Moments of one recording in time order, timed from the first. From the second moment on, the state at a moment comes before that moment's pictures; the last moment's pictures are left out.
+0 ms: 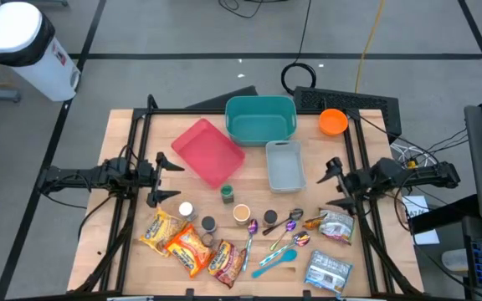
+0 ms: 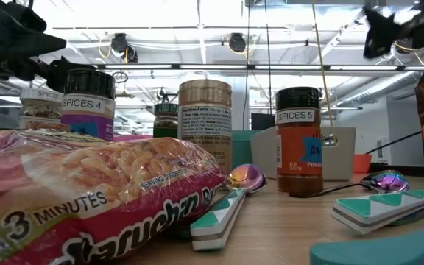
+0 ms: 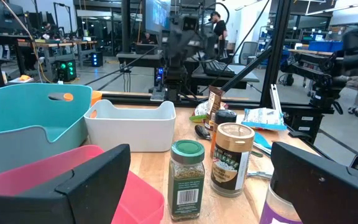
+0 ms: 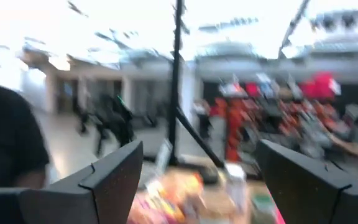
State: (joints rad) left arm -0.02 0.01 0.02 0.02 0.05 -0.06; right arm 0.11 0.07 0.01 0.41 -0.28 0.04
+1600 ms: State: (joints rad) left arm -0.02 0.01 0.02 0.02 0.05 -0.06; right arm 0.58 0.94 0.23 1.11 -0.31 -0.15
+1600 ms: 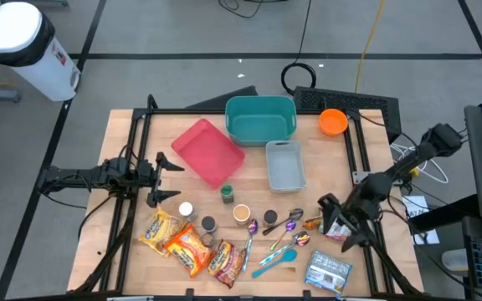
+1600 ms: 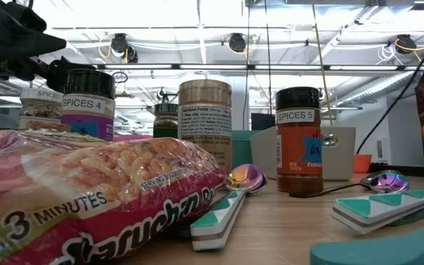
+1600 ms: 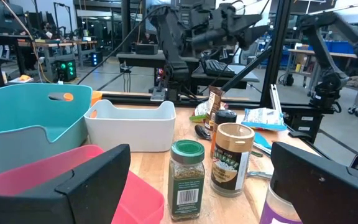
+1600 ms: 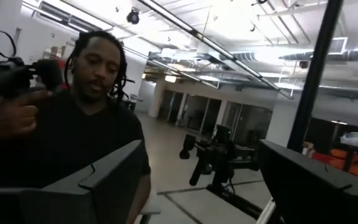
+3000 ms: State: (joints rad) left arm -0.02 0.01 0.02 0.02 0.05 -0.06; right arm 0.90 0.99 0.63 -0.31 0.56 0.30
